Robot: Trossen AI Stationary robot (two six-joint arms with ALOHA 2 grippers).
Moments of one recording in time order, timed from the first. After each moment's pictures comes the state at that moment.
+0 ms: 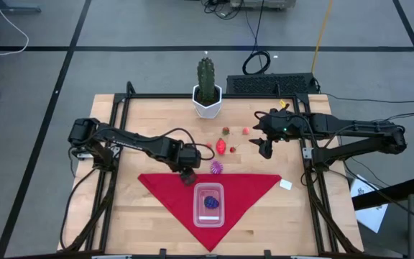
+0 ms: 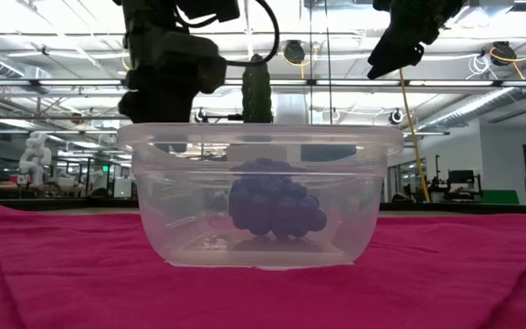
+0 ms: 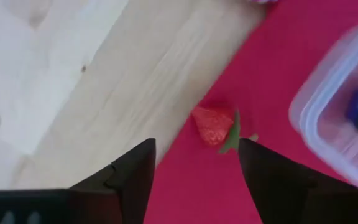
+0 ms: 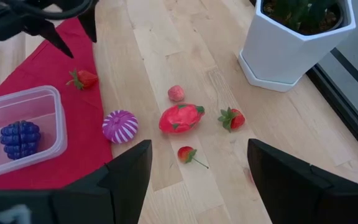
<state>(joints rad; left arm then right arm) -0.11 1.70 1.24 -0.87 -0.03 -0.77 -0.10 1.02 0.96 -0.68 0.15 0.17</state>
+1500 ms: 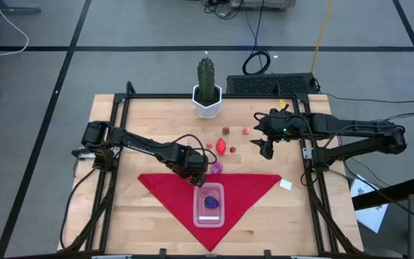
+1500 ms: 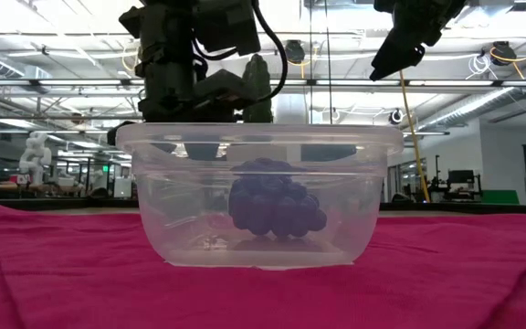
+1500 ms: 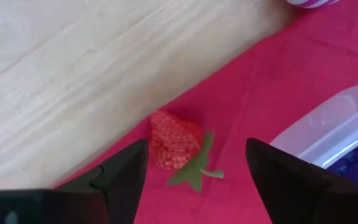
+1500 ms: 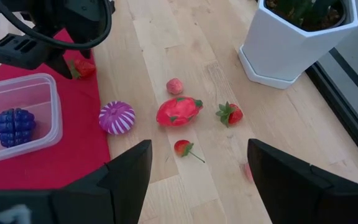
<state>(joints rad) -0.11 1.85 1.24 -0.73 0.07 -1.10 -0.10 1.02 0.96 -0.71 0.15 0.14</state>
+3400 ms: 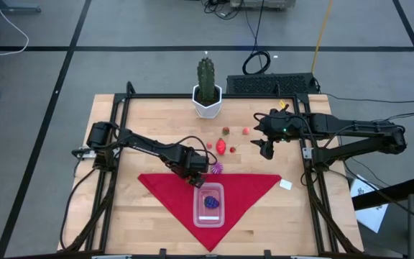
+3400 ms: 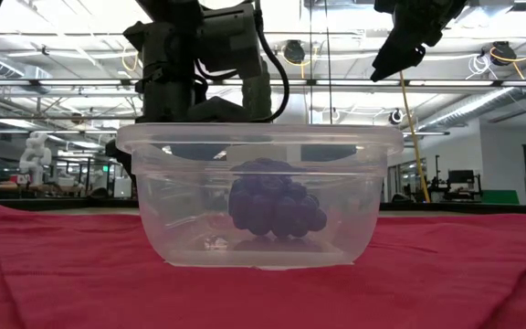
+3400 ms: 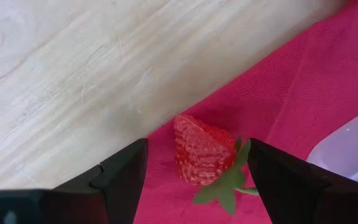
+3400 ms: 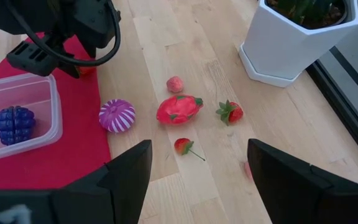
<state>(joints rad) -0.10 1.90 1.24 -0.76 0.09 -1.05 -0.10 1.02 0.96 -0.71 0.15 0.14</state>
